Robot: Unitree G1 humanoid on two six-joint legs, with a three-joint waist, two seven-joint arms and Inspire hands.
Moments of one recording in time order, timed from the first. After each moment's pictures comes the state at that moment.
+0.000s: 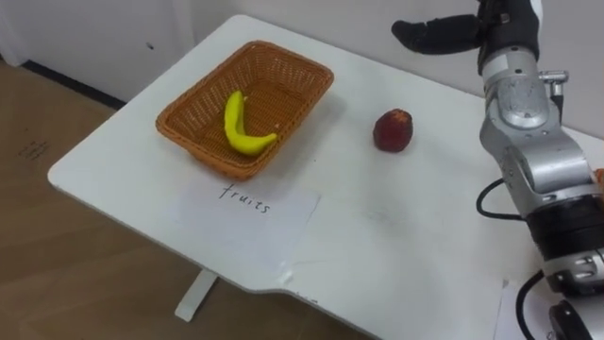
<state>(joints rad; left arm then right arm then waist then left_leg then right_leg) 0.29 0.18 0.12 0.96 0.25 0.17 0.19 -0.64 -0.42 0.17 0.38 0.24 0.07 -0.32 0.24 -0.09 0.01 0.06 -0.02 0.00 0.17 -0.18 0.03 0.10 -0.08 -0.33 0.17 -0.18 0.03</state>
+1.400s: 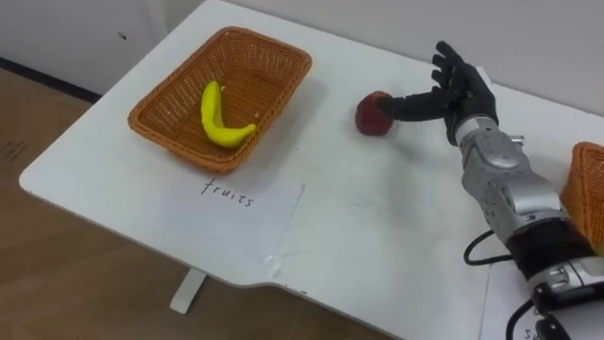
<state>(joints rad) 0.23 0.20 0.01 0.99 0.23 0.19 0.19 -0.60 -0.37 0.22 0.67 0.44 0.08 -0.19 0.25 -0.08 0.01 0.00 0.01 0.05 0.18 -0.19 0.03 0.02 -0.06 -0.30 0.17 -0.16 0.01</state>
